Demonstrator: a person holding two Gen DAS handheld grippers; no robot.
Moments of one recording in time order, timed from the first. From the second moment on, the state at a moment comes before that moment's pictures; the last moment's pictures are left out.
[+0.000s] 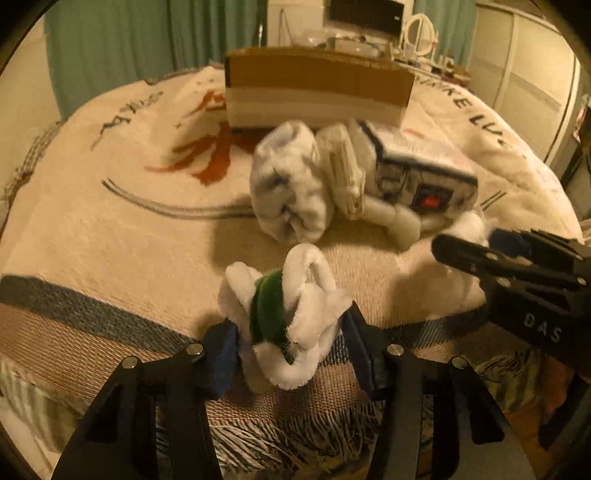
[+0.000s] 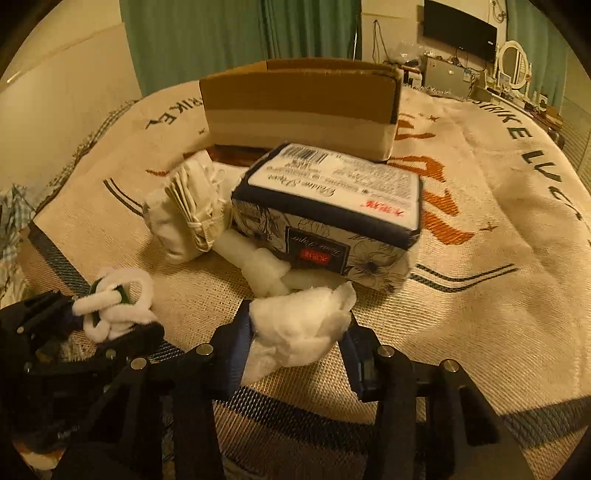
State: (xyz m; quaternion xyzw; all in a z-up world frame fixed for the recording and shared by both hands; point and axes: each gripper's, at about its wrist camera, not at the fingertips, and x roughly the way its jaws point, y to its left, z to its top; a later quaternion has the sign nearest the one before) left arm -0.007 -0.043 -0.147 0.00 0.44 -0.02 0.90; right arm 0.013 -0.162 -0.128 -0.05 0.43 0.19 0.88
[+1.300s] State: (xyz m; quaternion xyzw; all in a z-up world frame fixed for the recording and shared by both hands) left arm 0.222 -0.026 0.004 0.01 0.27 -0.05 0.96; right arm 0.218 -0.134 0.053 -0.05 0.27 0.22 0.94
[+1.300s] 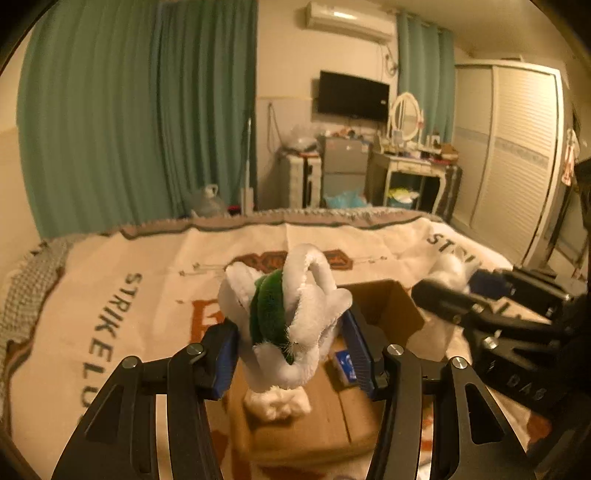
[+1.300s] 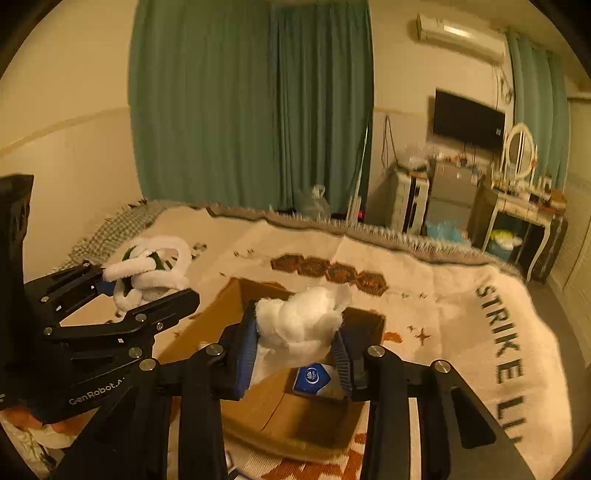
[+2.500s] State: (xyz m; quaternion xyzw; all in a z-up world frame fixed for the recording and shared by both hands) left arm 0.048 -0.009 0.160 0.03 0.14 -0.03 0.99; right arm 0.069 -0.200 0.197 -0.06 0.19 0.14 0.97
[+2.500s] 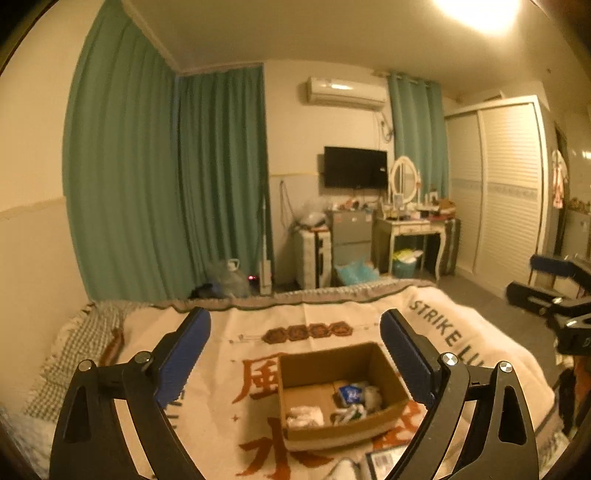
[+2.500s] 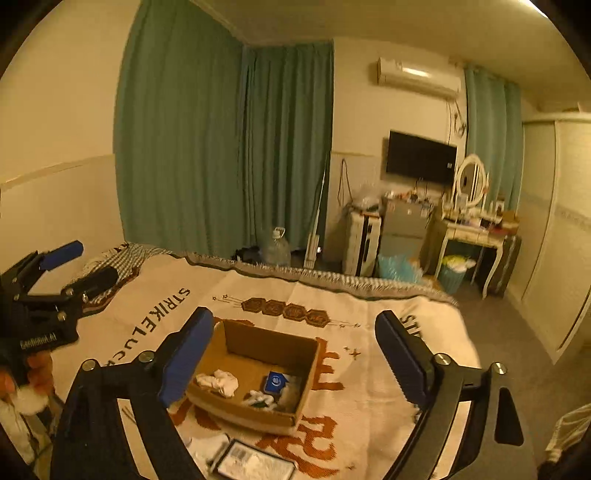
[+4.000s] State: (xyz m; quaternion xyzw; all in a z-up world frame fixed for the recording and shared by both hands) left arm 0.072 -0.041 -0.141 0.02 0.41 -0.11 0.91; right arm 0.055 -0.168 -0.092 -0.05 0.38 0.15 0.91
